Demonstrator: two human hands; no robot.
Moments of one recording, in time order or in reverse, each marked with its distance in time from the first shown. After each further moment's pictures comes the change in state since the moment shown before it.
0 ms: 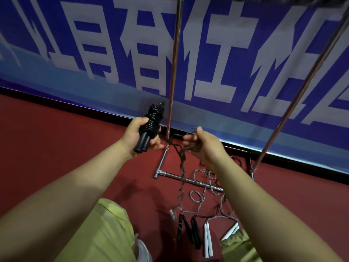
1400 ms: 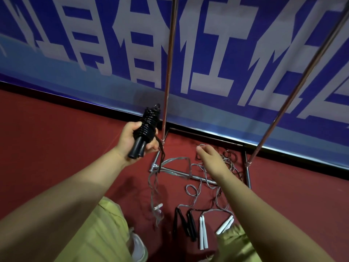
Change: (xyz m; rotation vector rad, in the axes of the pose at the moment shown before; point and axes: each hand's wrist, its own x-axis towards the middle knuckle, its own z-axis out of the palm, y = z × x) left_hand -0.003 -0.030 -0.004 -0.135 -0.090 0.032; right_hand 0.007 0.062 -0.055 -0.661 0.079 -0.053
